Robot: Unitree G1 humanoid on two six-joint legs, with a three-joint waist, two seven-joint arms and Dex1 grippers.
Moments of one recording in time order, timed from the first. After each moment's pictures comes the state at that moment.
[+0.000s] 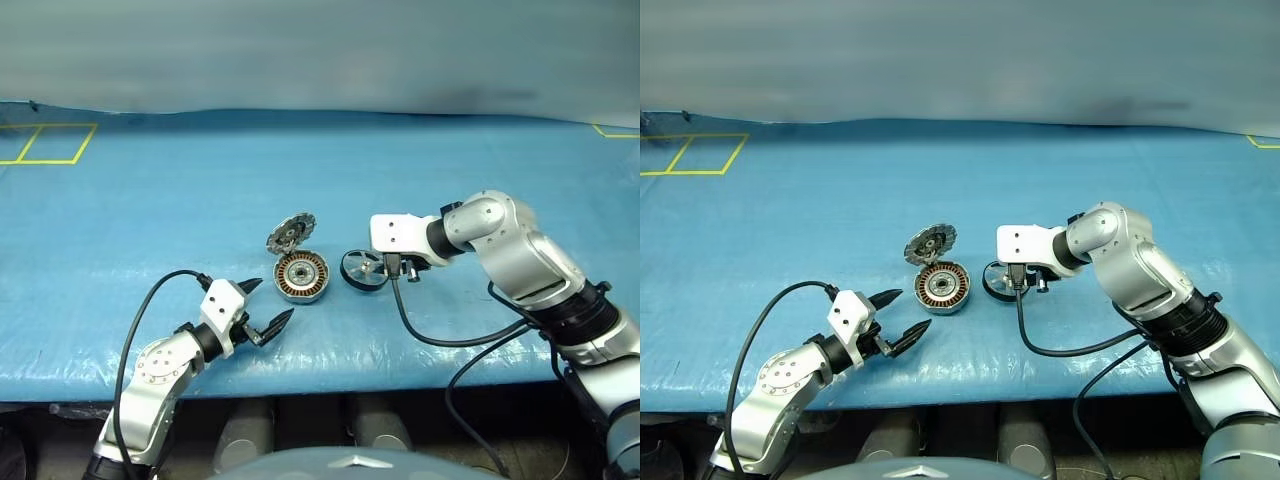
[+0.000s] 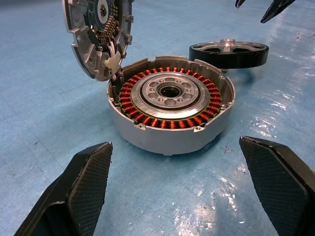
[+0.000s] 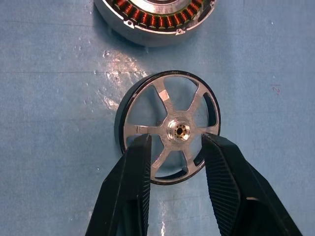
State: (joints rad) left arm 0.20 0.40 -0.11 -0.36 -0.21 0.28 -0.61; right arm -0.69 -0.80 0.49 -0.23 -0.15 0.62 1.28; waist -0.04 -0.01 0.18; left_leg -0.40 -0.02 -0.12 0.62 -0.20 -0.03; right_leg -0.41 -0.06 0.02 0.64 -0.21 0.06
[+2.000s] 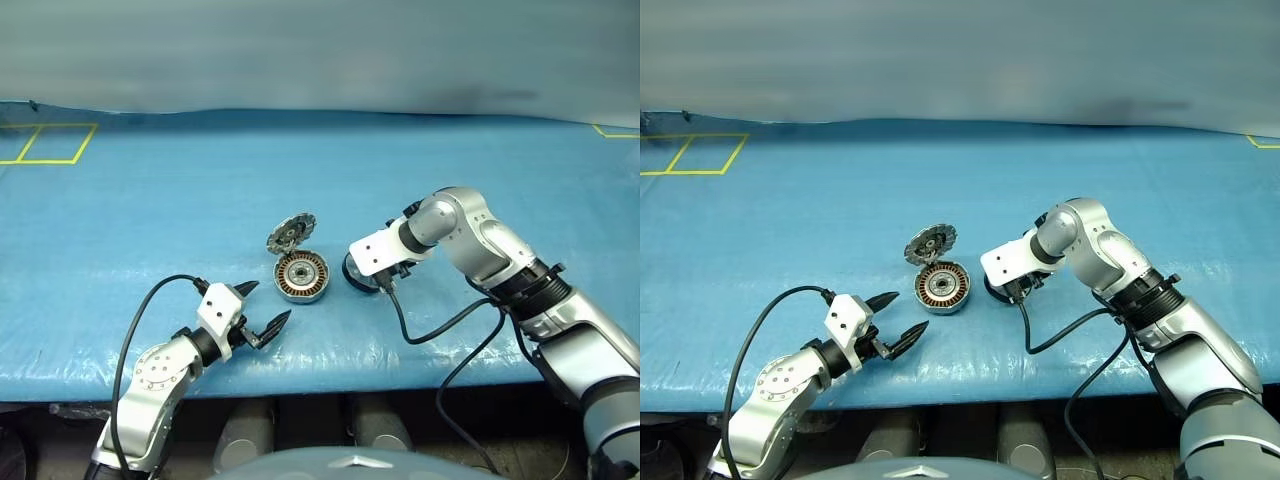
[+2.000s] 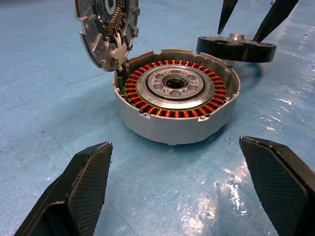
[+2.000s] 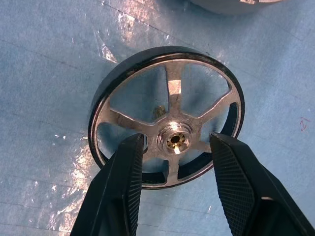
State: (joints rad) left arm 0.23 0.40 -0.11 -0.36 -0.21 0.25 -0.59; right arm -0.80 -0.69 0.60 0.11 -0.40 0.11 1.38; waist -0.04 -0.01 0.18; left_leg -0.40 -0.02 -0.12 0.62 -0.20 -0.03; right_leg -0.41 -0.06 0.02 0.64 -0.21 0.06
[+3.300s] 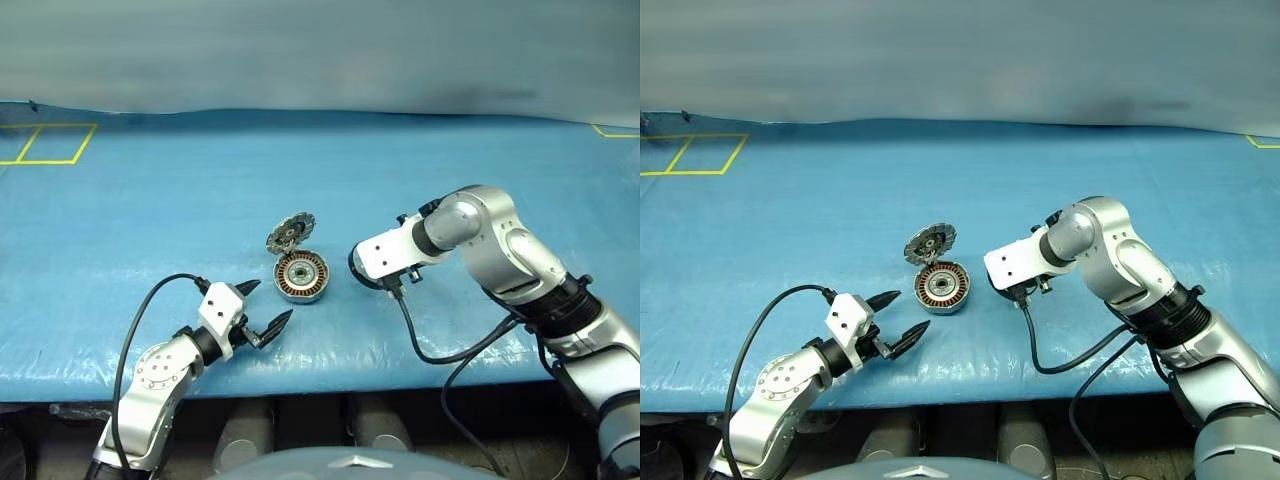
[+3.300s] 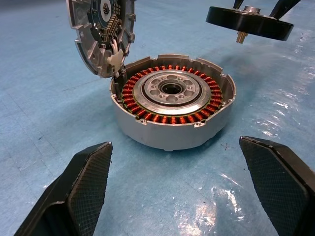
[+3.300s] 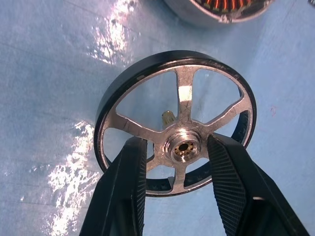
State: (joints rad) left arm 0.22 0.40 -0.11 -0.36 -0.21 0.25 -0.60; right arm -0.73 -0.77 0.53 -0.22 -0.41 0.32 1.43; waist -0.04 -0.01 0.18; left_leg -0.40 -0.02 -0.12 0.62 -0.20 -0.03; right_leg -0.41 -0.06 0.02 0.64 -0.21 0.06
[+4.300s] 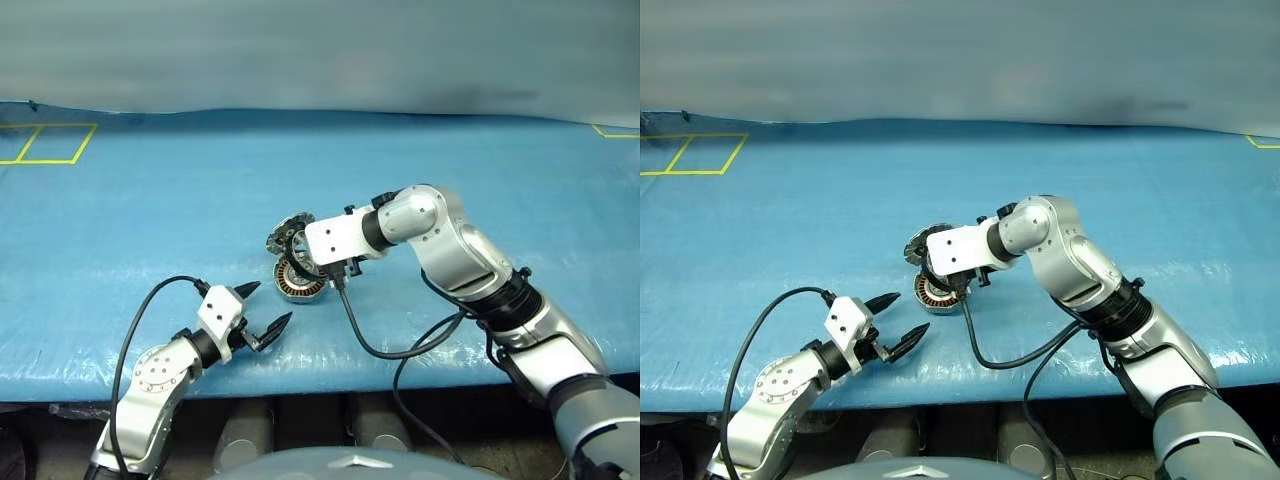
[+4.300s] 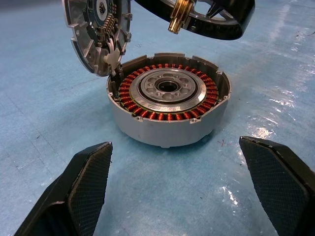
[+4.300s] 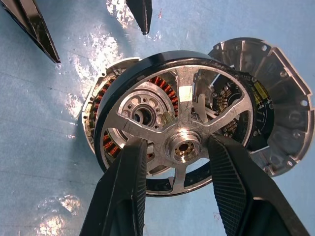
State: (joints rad) left arm 0.24 0.40 -0.11 -0.36 -0.20 0.23 -0.61; right arm -0.80 -0.52 0.56 -0.19 -0.30 0.44 1.28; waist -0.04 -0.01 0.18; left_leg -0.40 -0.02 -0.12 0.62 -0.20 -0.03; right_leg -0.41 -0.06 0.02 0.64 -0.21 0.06
